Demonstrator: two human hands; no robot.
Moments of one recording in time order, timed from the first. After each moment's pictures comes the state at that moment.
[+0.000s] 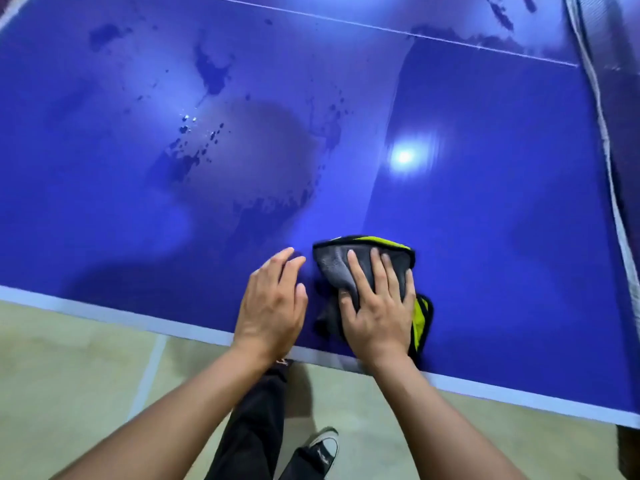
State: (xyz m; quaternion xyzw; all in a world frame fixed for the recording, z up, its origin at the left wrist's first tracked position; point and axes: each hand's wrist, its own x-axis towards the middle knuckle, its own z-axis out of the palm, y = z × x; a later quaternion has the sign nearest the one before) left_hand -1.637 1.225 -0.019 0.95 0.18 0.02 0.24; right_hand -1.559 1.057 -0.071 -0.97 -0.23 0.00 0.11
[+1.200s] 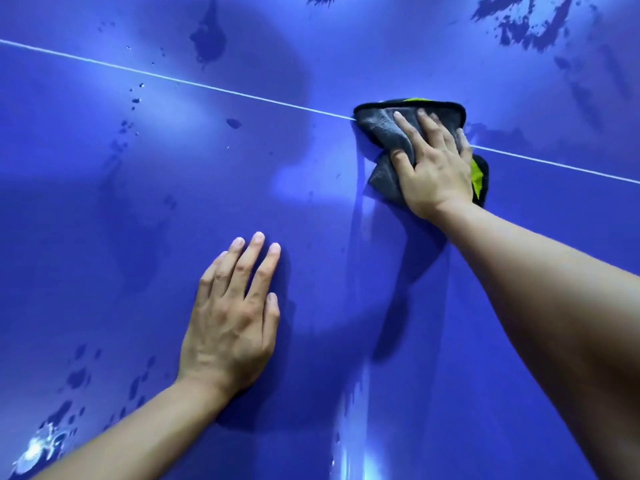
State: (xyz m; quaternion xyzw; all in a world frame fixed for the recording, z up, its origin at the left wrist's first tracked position) left_hand -1.308 1.459 -0.074 0.98 0.14 0.05 0.12; right_hand -0.994 1.294 -0.075 -0.97 -0.23 0.02 0.07
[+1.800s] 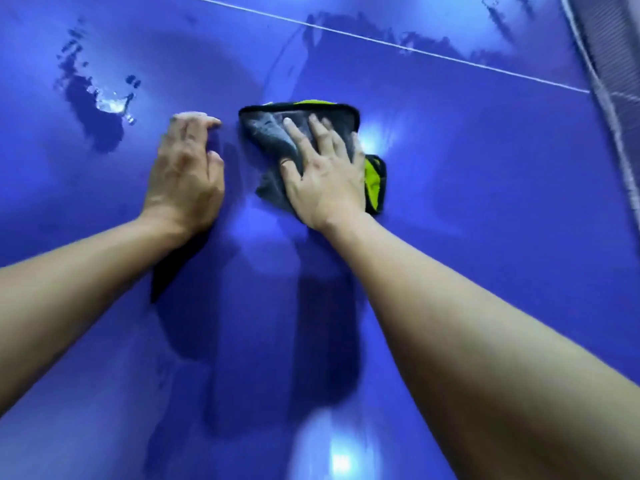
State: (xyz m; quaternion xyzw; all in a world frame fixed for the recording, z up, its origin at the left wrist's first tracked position) left_hand -1.325 1.460 -0.069 0.94 0.18 0.14 0.26; right_hand -1.235 1.287 -0.074 -0.96 -0.26 0.02 0.08
